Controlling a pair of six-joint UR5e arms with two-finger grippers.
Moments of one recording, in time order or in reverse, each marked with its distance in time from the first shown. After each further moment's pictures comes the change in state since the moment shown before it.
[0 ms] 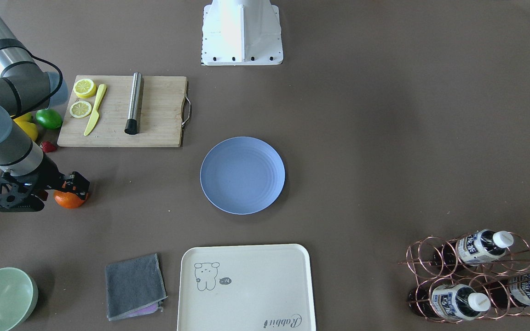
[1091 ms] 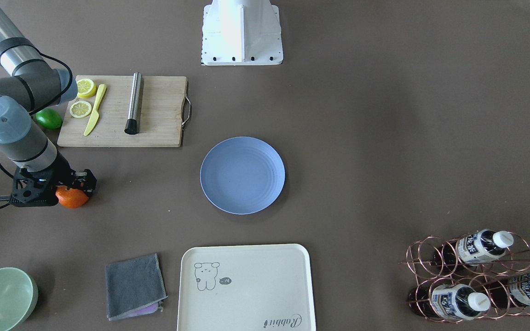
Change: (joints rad) left arm 0.001 0.008 -0.002 0.000 -0.001 0.002; right arm -0.040 -0.001 0.025 -0.004 -0.037 0.013
